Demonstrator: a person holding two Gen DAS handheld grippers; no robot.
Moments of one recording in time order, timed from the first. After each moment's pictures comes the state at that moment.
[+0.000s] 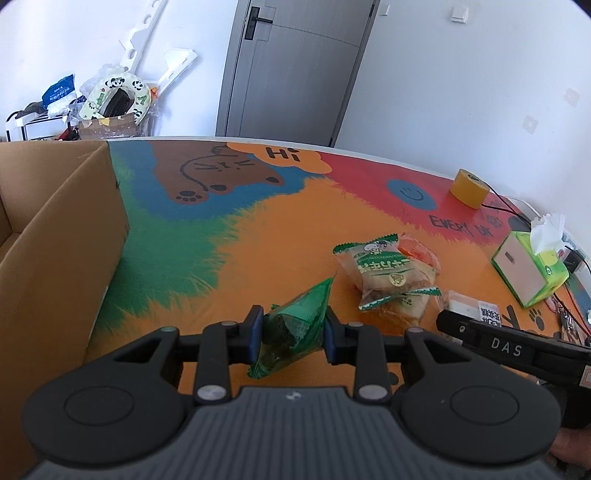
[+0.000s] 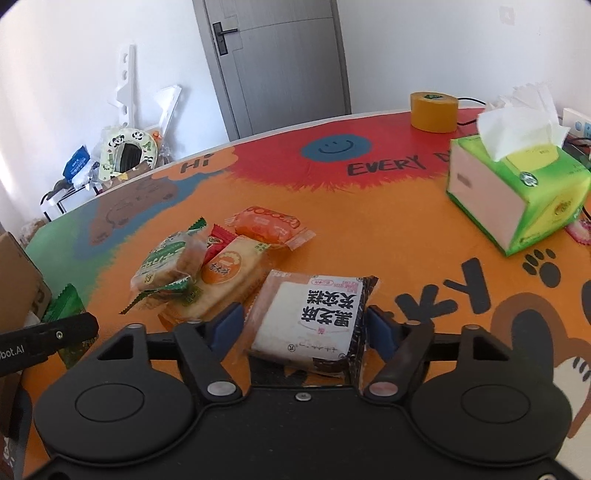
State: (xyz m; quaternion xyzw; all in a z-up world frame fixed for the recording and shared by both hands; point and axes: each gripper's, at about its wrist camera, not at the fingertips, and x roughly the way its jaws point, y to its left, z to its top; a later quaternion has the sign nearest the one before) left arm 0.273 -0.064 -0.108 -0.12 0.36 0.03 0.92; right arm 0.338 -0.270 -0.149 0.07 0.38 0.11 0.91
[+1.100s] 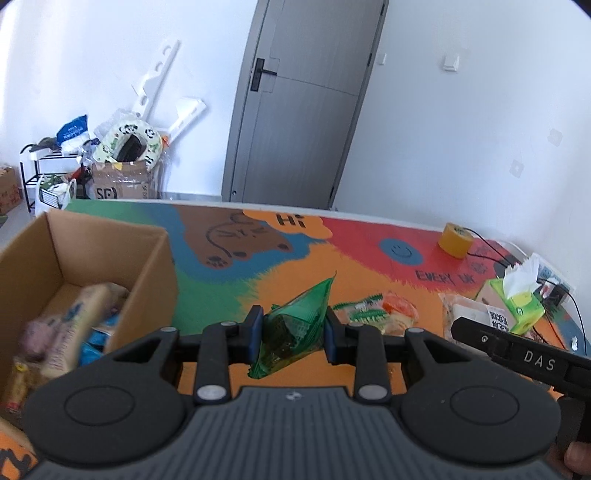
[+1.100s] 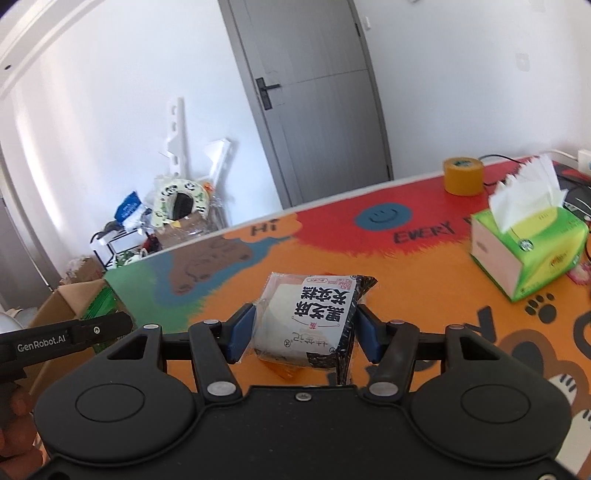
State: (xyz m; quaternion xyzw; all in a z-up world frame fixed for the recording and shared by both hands) left arm 0.226 -0.043 -0.044 -0.11 0.29 0.04 0.95; right arm 0.297 -0.266 -0.081 0.10 0.30 0.18 0.93
